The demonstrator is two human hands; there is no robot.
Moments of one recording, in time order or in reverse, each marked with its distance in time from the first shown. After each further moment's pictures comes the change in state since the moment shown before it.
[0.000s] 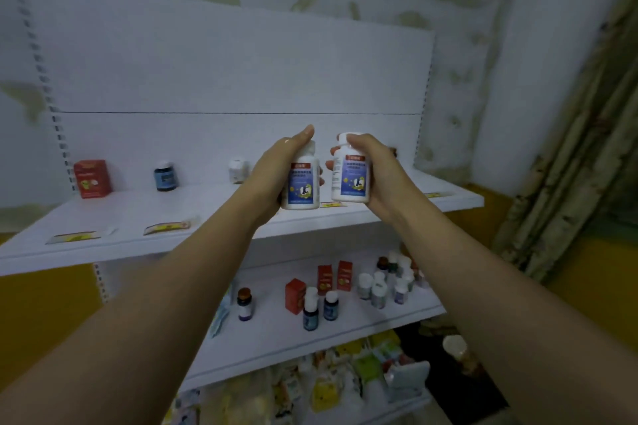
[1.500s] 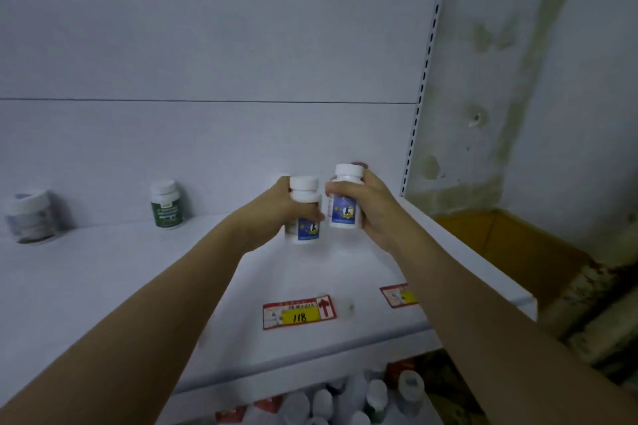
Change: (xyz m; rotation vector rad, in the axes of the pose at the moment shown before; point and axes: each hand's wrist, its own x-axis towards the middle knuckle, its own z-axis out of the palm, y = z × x) left_hand 0.456 -0.221 0.140 0.378 -0.237 -0.089; right_hand 0.393 0.088 -0.357 -0.132 -0.005 0.113
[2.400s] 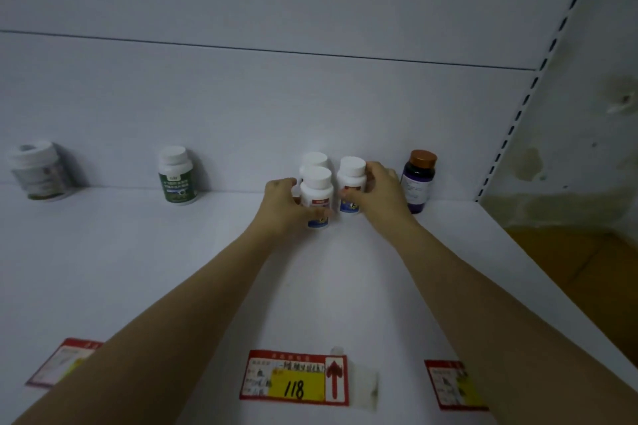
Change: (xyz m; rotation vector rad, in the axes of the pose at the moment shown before) left_hand 0.077 -0.095 -0.027 0.147 0.575 -0.257; right_hand 0.142 0.085 -0.007 -0.753 0.083 -0.119
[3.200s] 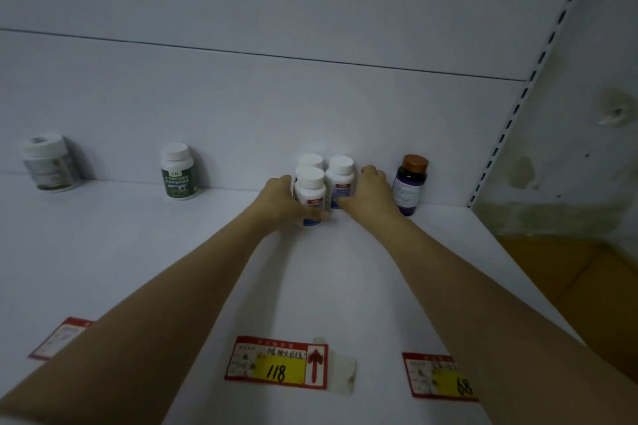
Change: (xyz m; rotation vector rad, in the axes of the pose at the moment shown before) left_hand 0.003 0.011 -0.003 0.214 -0.066 -0.044; right_hand -0.009 -0.024 -0.011 -0.438 -0.123 0.048
